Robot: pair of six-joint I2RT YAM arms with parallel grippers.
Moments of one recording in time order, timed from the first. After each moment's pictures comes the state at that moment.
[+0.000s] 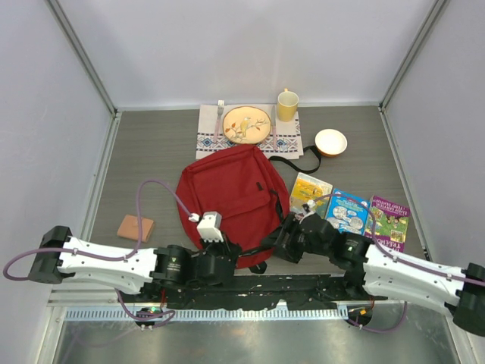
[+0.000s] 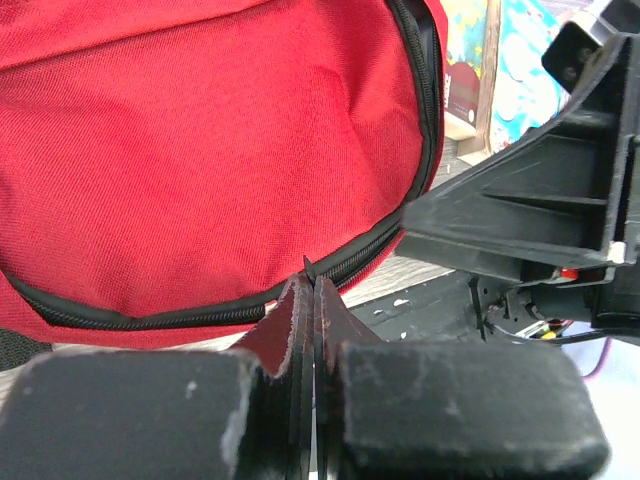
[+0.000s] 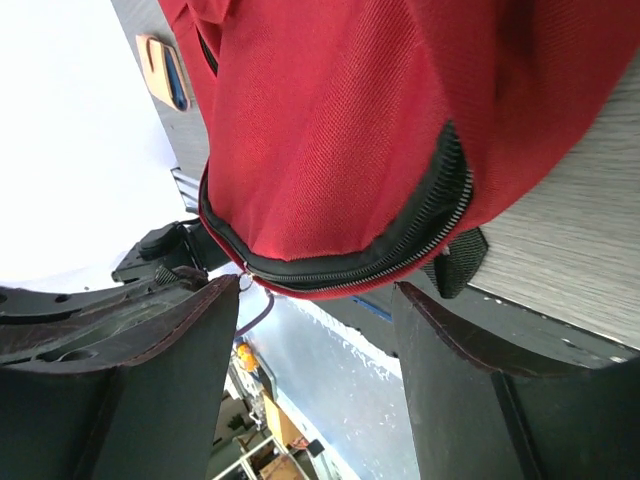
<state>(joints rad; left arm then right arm) -1.61 0.99 0.65 -0.48 -0.84 -1.35 0.98 0.71 0.36 -0.28 -0.07 1.46</state>
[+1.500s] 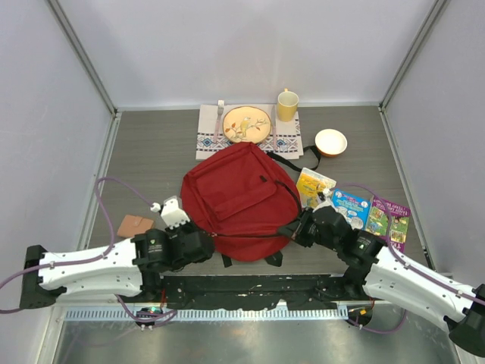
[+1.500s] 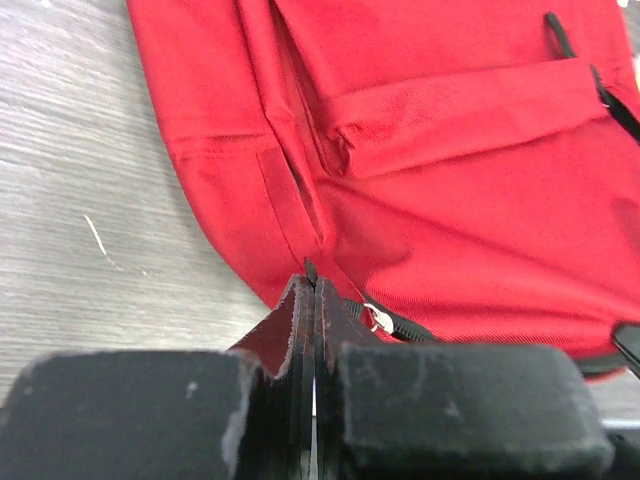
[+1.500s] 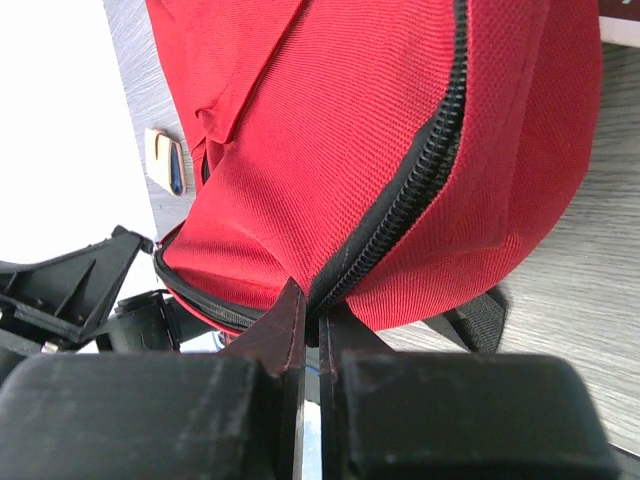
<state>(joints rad) -1.35 0.81 0.67 -0.95 -0.85 -1.57 0.84 0.66 0.41 -0.34 0.05 1.25</state>
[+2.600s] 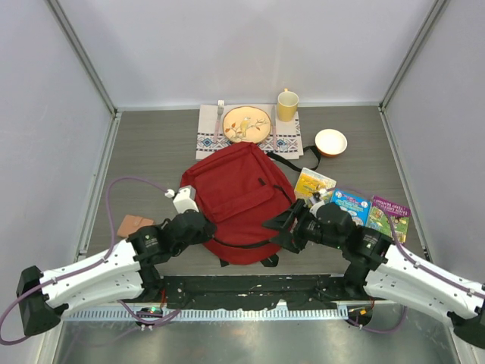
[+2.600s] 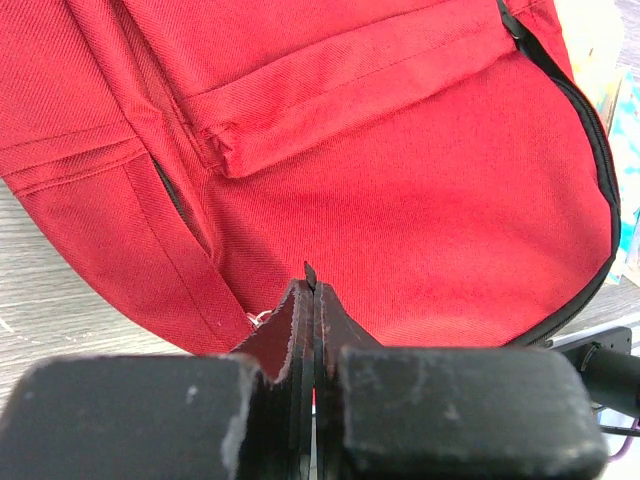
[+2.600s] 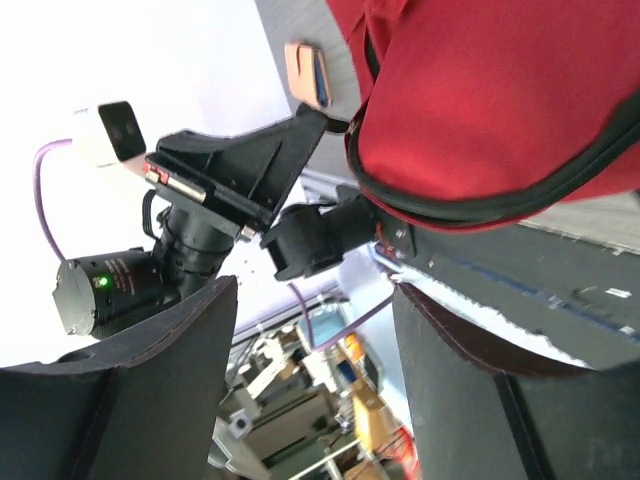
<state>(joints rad) -1.03 0.78 0.56 -0.51 -0.44 -1.05 0.91 0.64 0.54 -0.37 -0.11 1.55</state>
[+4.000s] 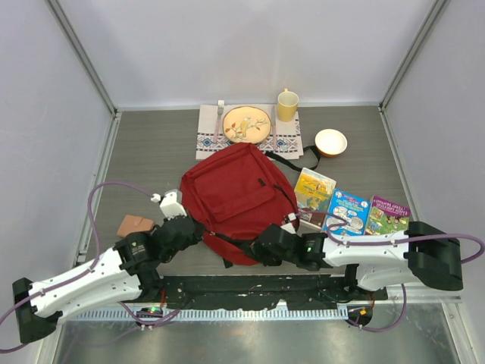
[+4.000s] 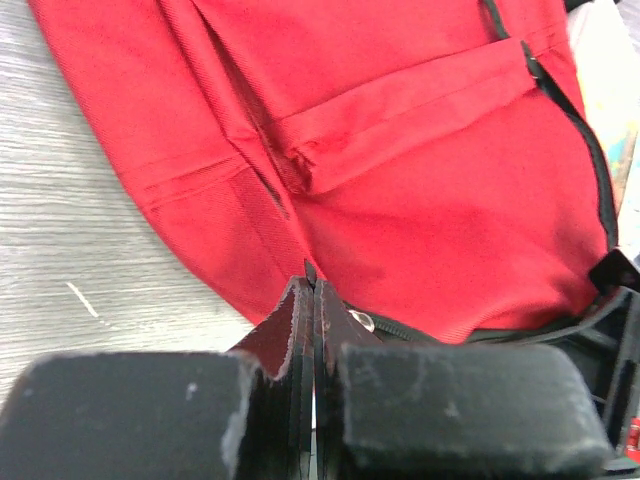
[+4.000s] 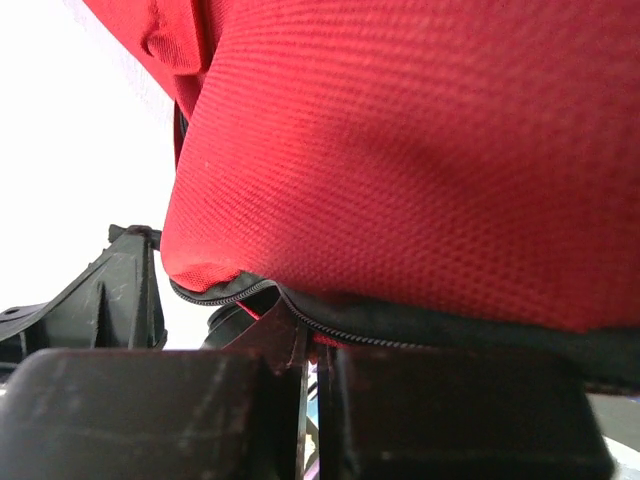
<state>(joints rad) -1.03 0.63 0.53 -0.61 -0.54 -1.05 1.27 1.26 0.55 -0.05 0.23 2.02</state>
